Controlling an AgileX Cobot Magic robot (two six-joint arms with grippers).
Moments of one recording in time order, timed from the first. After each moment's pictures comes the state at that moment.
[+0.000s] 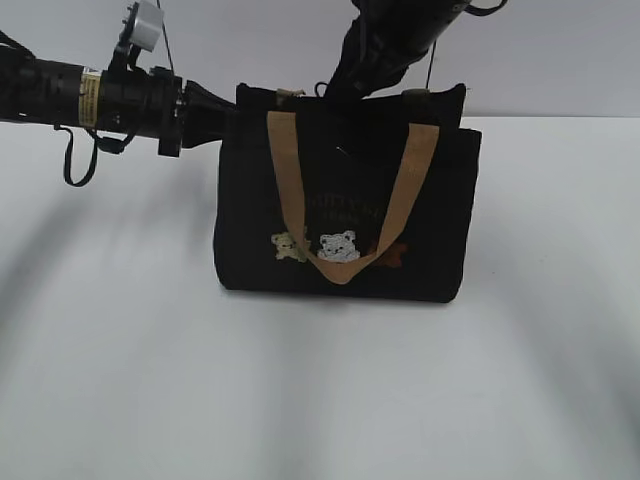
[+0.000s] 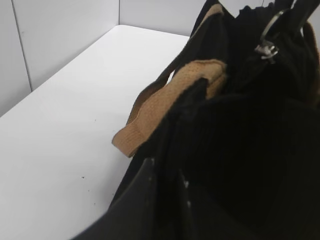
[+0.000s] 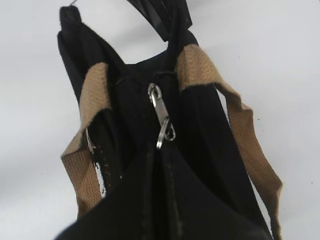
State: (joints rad) left arm -0.09 2.22 -1.52 1.63 -1.24 -1.04; right arm 0.40 2.00 -1.82 0.47 1.04 -0.96
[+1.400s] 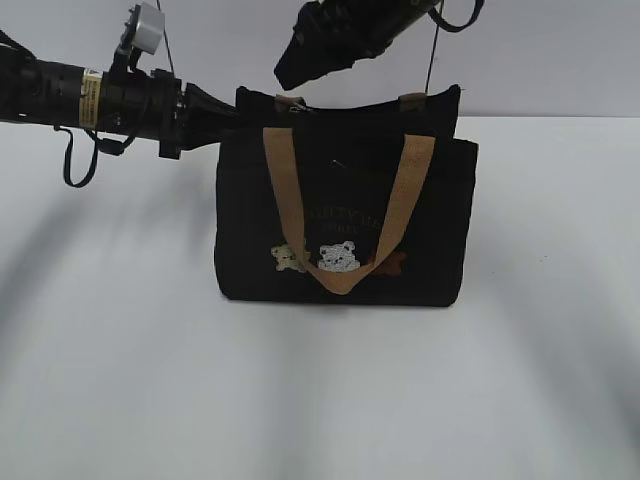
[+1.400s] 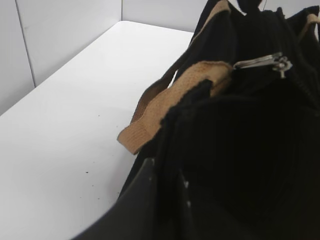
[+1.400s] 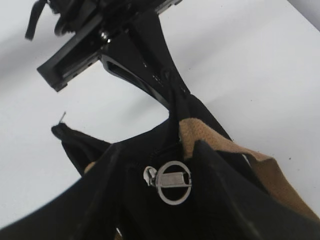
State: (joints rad) left arm -0.09 2.22 -1.52 1.64 -1.22 -1.04; right arm 0.40 2.03 -1.82 0.67 0.91 -0.82
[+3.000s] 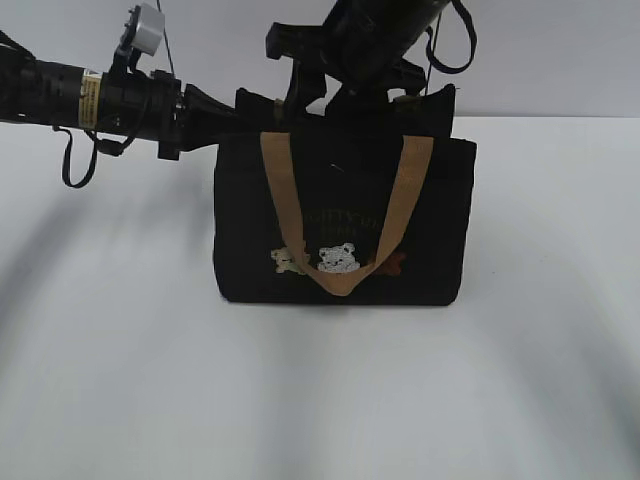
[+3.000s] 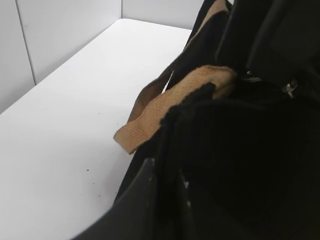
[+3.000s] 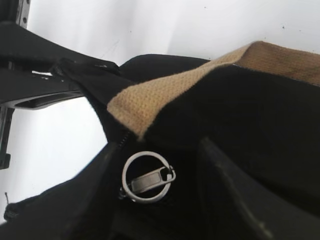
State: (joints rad) left arm -0.09 2.22 -1.52 1.65 -1.22 -1.04; right arm 0.48 2.07 -1.83 0.38 0.90 0.11
